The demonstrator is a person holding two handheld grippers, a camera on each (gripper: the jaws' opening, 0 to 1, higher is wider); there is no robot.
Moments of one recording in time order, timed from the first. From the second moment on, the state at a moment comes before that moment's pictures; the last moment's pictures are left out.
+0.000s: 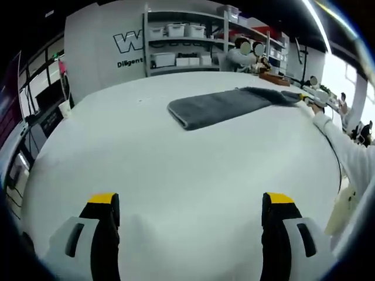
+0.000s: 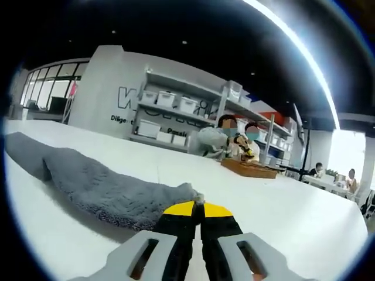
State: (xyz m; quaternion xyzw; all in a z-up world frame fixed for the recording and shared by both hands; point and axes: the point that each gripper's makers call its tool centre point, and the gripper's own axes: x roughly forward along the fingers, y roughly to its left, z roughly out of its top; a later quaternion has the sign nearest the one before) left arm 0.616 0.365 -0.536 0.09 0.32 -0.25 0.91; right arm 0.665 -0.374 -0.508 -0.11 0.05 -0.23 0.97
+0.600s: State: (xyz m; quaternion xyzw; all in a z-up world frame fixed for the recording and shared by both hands) left arm 0.615 0.363 -0.532 0.08 0.31 -0.25 0.91; right arm 0.654 -0.384 -0.520 -0.10 0.08 -0.25 0.96
